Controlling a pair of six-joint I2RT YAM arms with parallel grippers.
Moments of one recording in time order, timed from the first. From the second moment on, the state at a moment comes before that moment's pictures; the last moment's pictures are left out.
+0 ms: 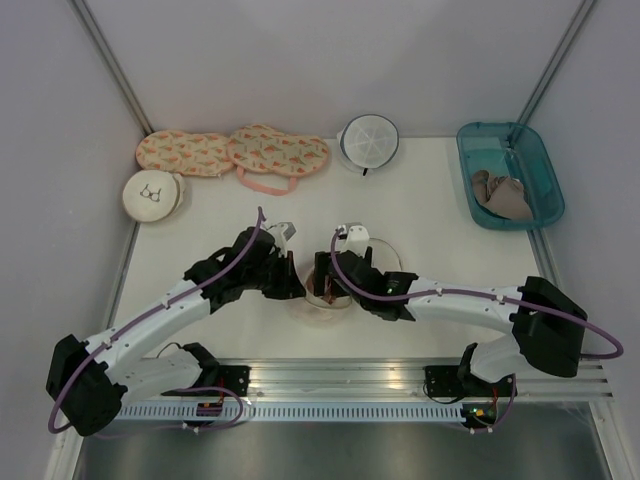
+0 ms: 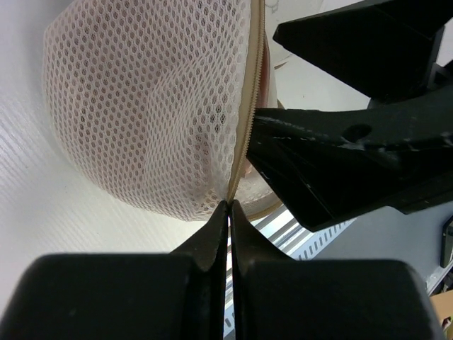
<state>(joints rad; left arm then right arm) -0.71 1.05 0.76 -0.50 0.24 -0.59 1.09 1.41 0.83 -0.10 0.48 0.74</state>
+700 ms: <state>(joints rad) -0.71 1.02 0.72 -0.49 0.22 -0.59 1.10 1.37 0.88 -0.16 0.38 0.70</state>
